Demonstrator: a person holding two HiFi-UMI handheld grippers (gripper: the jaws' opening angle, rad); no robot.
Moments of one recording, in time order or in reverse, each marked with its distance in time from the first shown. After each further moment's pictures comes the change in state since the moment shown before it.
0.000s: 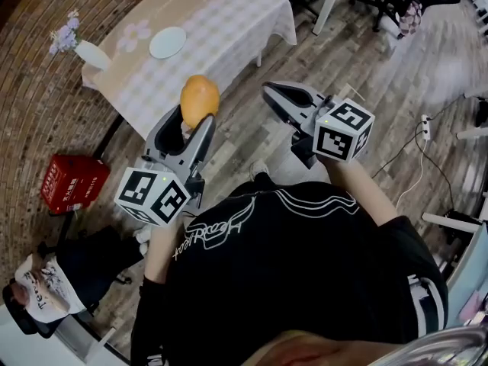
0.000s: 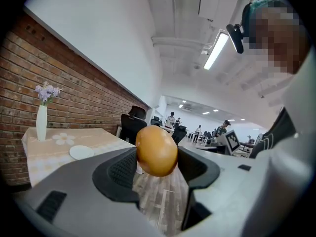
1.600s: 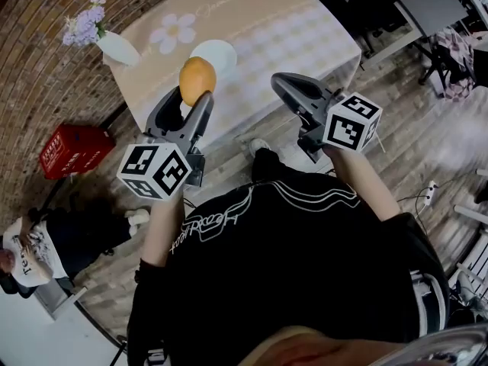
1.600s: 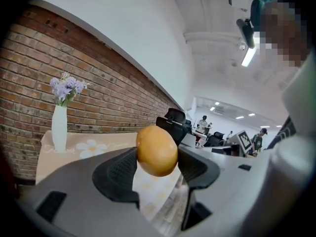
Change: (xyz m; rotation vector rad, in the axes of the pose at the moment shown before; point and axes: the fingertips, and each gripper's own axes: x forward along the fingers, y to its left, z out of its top) left arm 0.117 0.263 0.063 -0.136 -0.023 0.330; right arm 0.252 -0.147 0.060 0.144 0.148 0.227
